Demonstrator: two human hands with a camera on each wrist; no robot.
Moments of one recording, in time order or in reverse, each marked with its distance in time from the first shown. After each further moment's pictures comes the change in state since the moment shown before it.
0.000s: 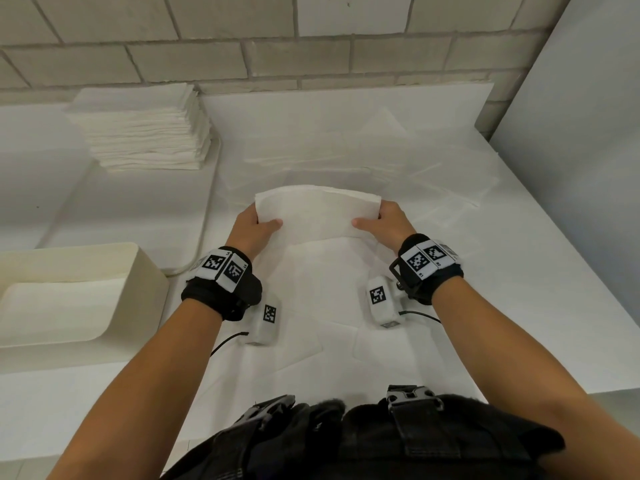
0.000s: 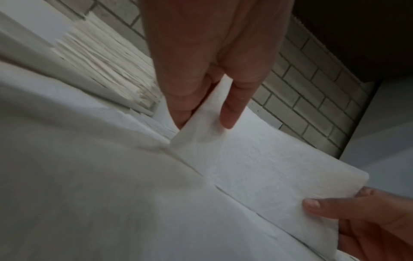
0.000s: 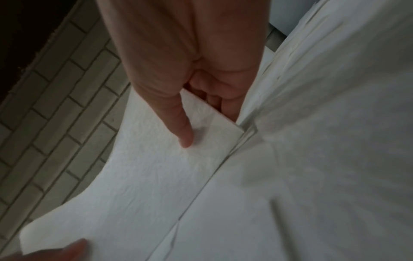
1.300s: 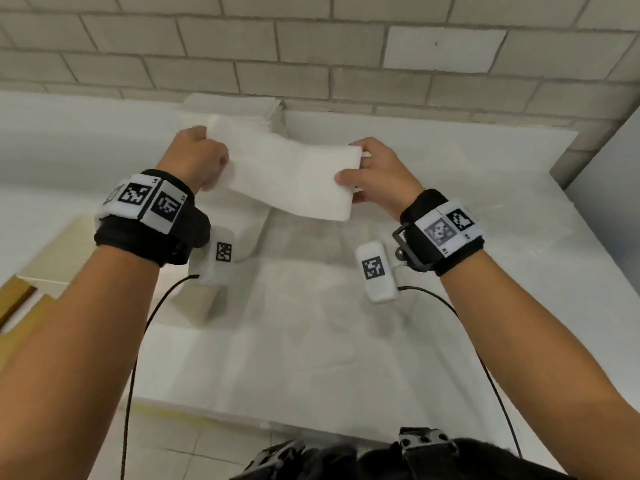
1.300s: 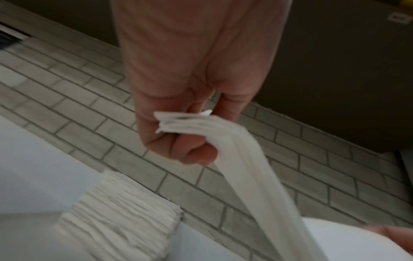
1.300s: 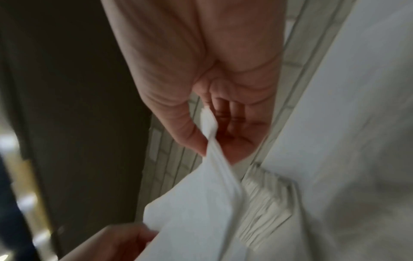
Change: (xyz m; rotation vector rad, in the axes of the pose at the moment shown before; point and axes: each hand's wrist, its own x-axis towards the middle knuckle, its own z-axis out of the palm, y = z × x) left_hand -0.031 0.076 -0.147 0.117 0.391 0.043; right_hand -0.025 -0.147 0.035 0.272 -0.354 -0.262
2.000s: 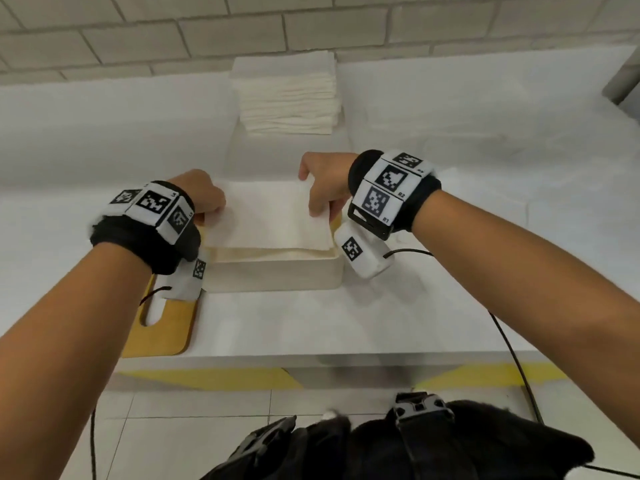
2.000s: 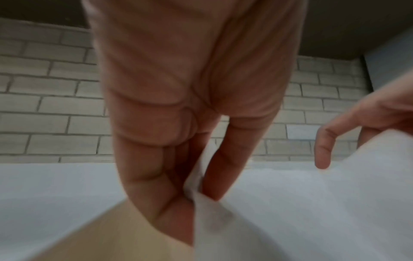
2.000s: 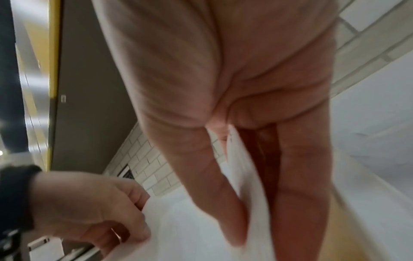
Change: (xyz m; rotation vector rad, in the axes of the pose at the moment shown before) left_hand 0.052 -0.121 -0.153 0.667 -0.348 -0.252; right_hand 0.012 -0.043 0.238 -0.819 -0.324 0.355
